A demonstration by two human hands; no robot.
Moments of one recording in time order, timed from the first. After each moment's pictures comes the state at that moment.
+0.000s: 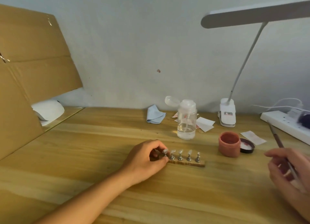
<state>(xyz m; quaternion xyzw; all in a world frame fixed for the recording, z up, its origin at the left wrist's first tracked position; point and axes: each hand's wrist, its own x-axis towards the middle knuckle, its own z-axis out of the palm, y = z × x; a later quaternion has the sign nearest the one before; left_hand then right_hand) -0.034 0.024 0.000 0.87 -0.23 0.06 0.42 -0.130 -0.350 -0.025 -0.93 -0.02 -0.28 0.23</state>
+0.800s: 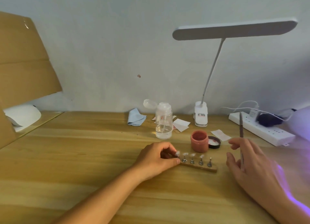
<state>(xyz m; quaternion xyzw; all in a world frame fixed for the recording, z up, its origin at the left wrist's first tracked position) -0.045 -0.054 0.006 0.86 -0.24 -0.01 0.44 -0.149 -0.293 0.017 -0.94 0.06 -0.30 0.14</state>
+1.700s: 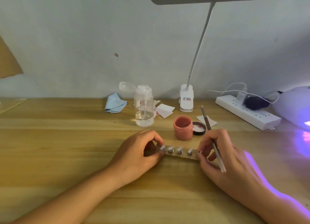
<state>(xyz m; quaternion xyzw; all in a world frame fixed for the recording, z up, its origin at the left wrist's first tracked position) -0.052 -0.063 -0.003 0.84 -0.33 0.08 0.42 -0.150 -0.287 0.013 -0.92 -0.12 -0.29 0.22</state>
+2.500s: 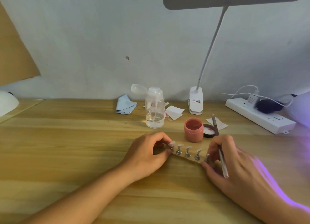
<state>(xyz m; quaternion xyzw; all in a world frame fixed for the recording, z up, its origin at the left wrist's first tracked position) -0.053 -0.062 0.004 0.86 -0.28 0.05 0.43 -0.152 -0.278 0.013 -0.94 -0.11 -0.29 0.14</state>
